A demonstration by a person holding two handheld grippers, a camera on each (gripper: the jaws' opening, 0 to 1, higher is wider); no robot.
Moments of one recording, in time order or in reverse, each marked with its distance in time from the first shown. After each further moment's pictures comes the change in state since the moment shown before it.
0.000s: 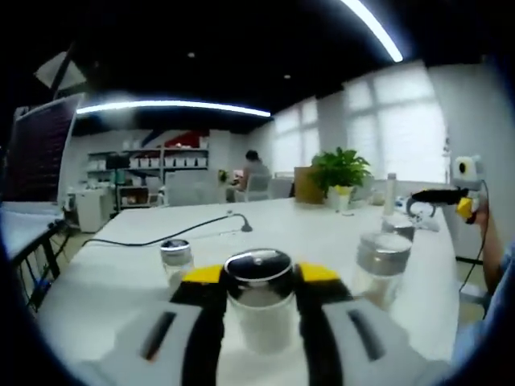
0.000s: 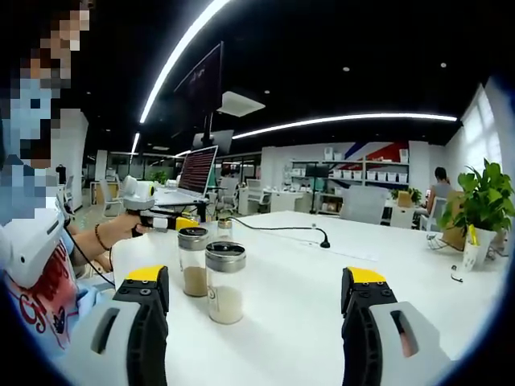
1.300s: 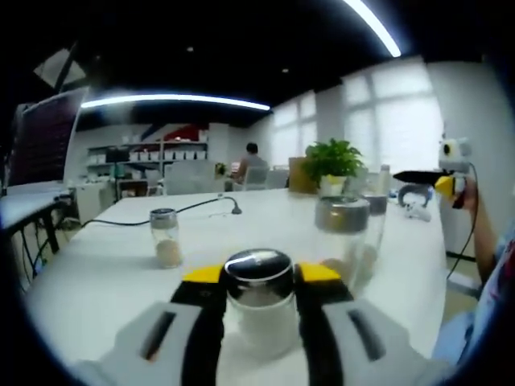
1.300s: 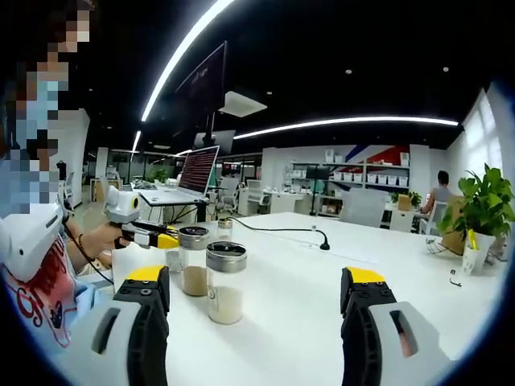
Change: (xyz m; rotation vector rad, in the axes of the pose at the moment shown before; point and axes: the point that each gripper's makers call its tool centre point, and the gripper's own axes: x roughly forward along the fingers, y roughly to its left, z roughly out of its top) left arm -0.029 -0.031 -0.033 -0.025 0.026 -0.005; right arm 0.001 0.003 0.000 -0.024 -0.003 -0.001
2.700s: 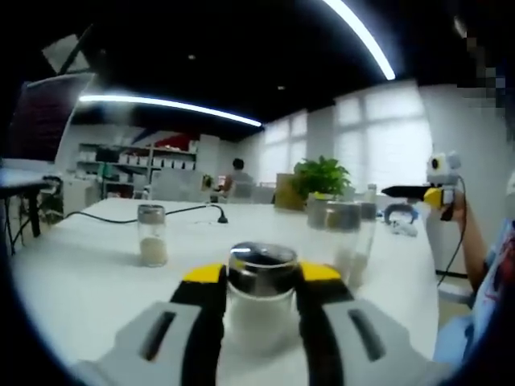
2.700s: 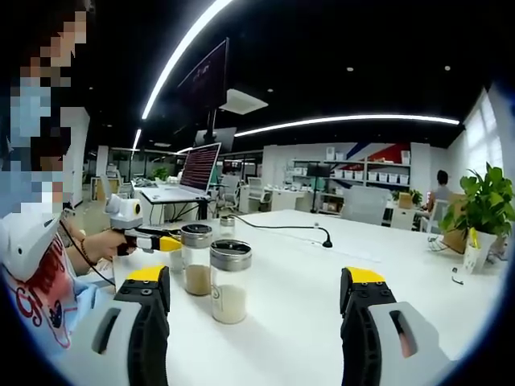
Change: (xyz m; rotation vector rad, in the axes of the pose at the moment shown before) left arm 0.004 -0.006 -0.006 -0.067 -0.102 -0.089; right arm 0.004 0.006 -0.001 0.020 0.002 0.004
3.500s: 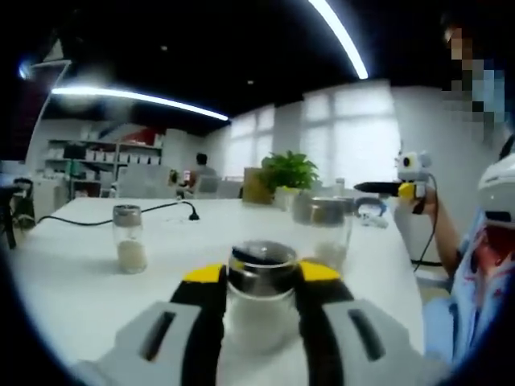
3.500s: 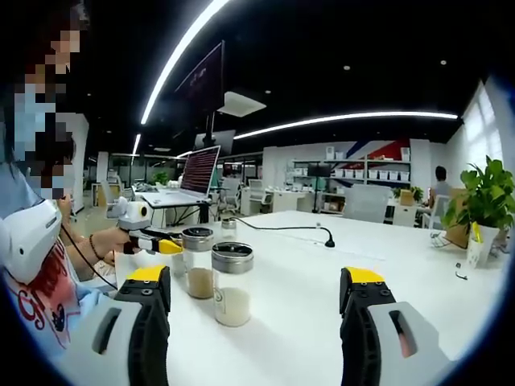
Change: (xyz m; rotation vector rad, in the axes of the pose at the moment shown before) left arm 0.002 -0.004 0.000 0.005 0.045 -0.227; right arm 0.002 0.001 0.000 0.012 0.001 0.009
